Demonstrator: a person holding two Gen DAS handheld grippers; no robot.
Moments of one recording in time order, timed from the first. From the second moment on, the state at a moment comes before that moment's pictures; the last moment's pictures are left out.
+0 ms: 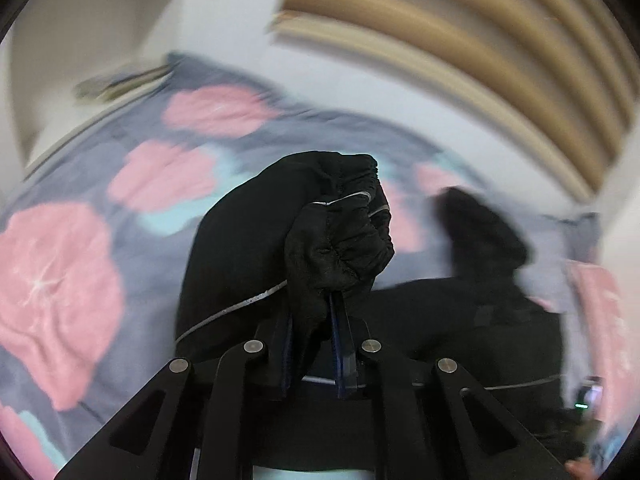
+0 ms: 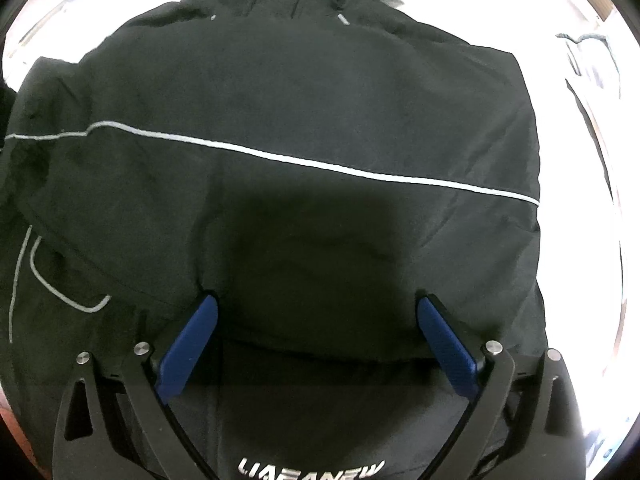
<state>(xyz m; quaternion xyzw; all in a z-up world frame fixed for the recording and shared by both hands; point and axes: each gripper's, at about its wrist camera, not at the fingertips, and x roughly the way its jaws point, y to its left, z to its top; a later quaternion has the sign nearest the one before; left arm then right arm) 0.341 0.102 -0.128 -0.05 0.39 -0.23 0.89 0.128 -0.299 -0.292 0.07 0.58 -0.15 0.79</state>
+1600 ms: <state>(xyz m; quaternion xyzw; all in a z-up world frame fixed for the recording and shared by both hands) 0.273 -0.008 -0.155 -0.11 0.50 -0.33 0.80 0.166 -0.376 -0.168 0.16 0.48 -0.12 0.85</state>
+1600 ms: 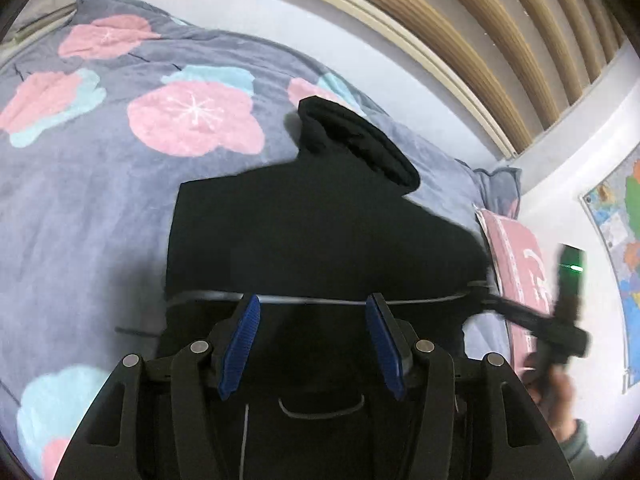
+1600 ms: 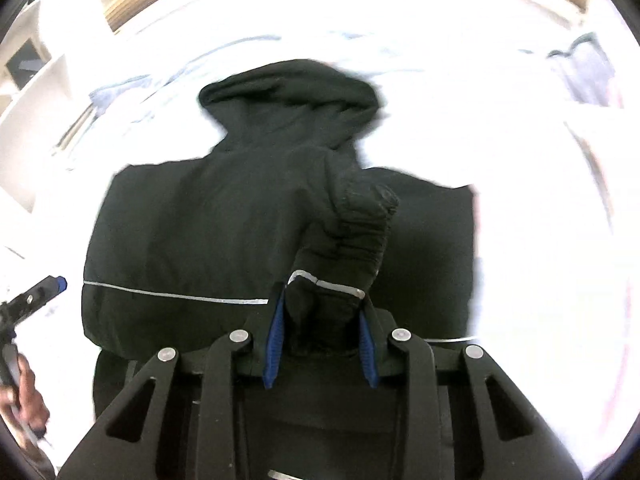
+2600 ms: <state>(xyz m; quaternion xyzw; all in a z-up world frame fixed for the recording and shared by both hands) 0.336 -0.071 -0.255 -0.06 0.55 -0.26 0.79 0.209 -0.360 -0.294 0.09 0.58 -0.14 0.80</state>
